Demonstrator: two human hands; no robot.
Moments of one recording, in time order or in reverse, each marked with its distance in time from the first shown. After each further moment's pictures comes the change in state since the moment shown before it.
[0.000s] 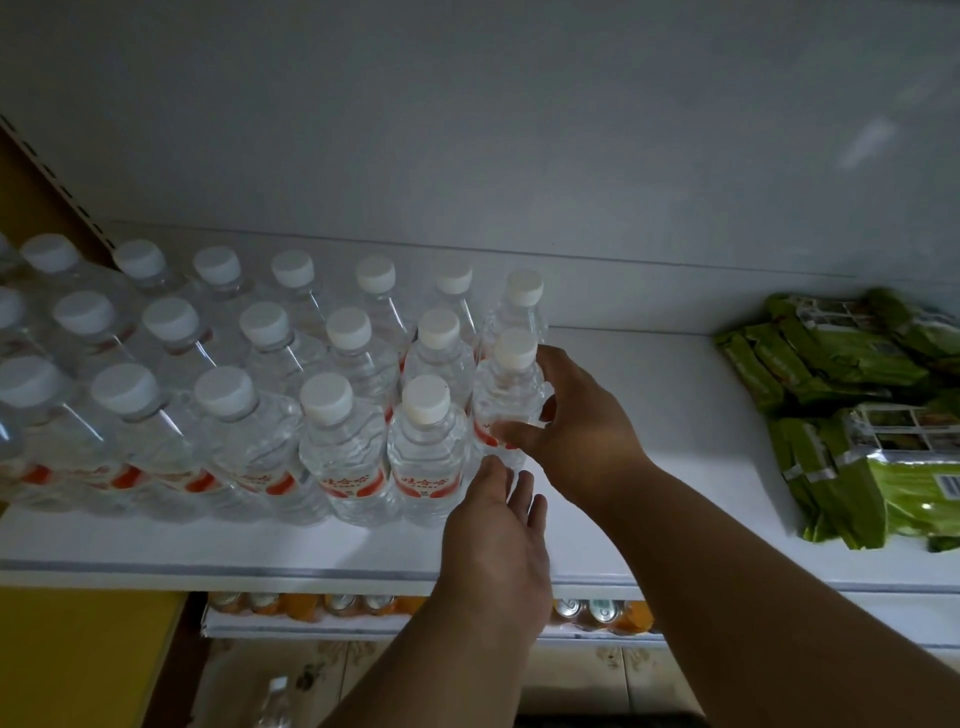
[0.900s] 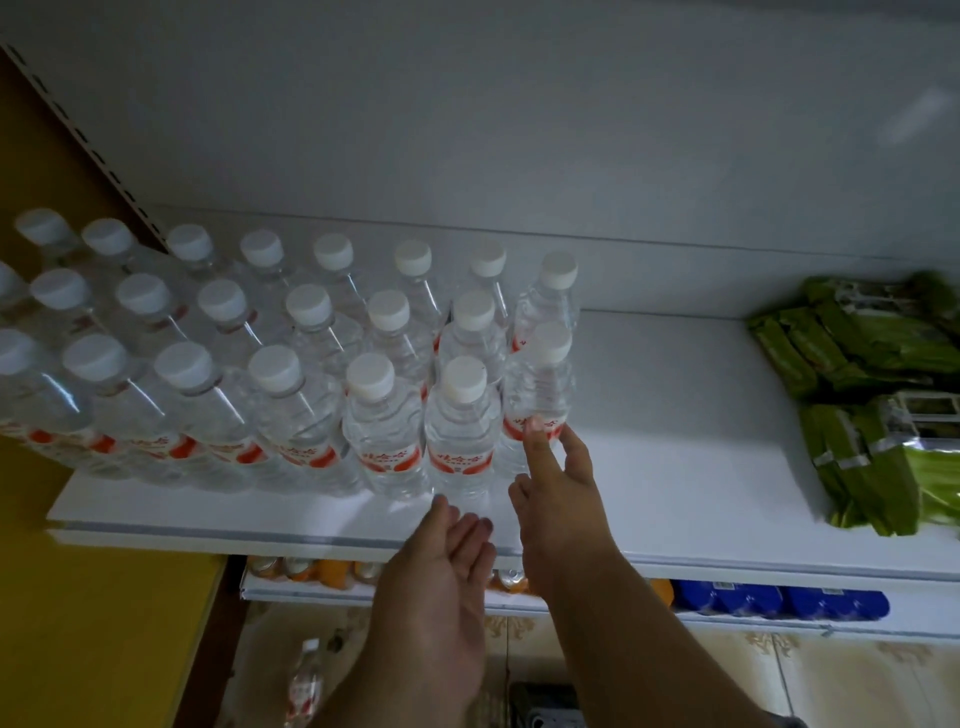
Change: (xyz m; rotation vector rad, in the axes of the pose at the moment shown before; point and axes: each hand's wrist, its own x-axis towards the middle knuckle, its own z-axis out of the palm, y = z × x) left_hand -0.027 0.028 -0.066 0.203 0.242 0.171; right_hand -0.056 -0.007 0.077 0.967 0.106 0.588
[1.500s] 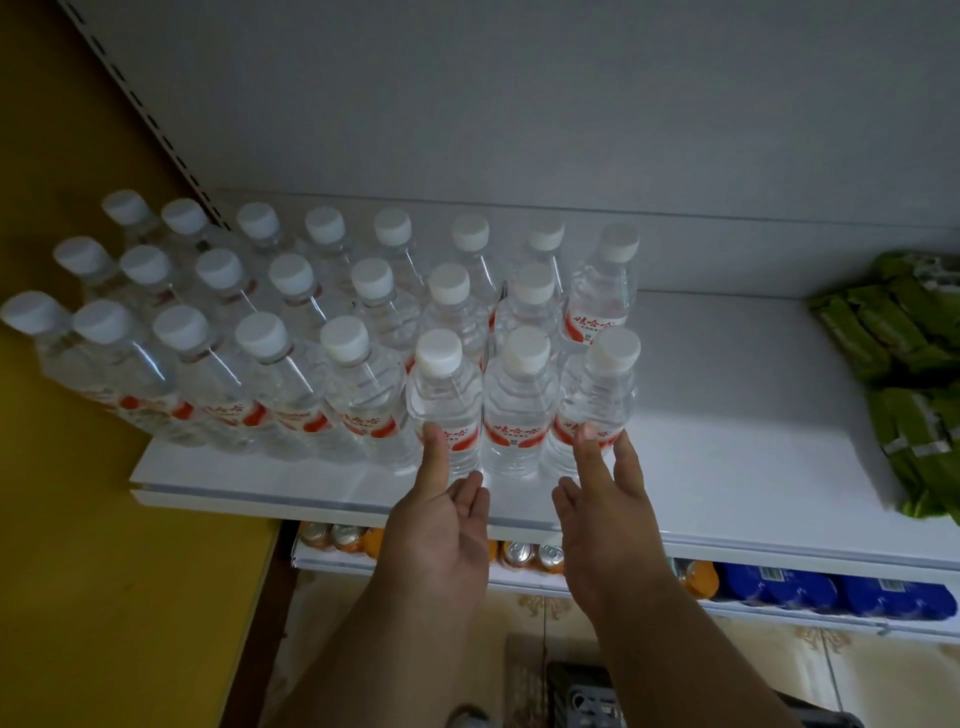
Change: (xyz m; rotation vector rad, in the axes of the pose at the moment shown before) left_hand 0.009 0.041 -0.011 -0.153 -0.029 0.083; right_hand -0.024 0.025 0.000 0.051 0.025 -0.089
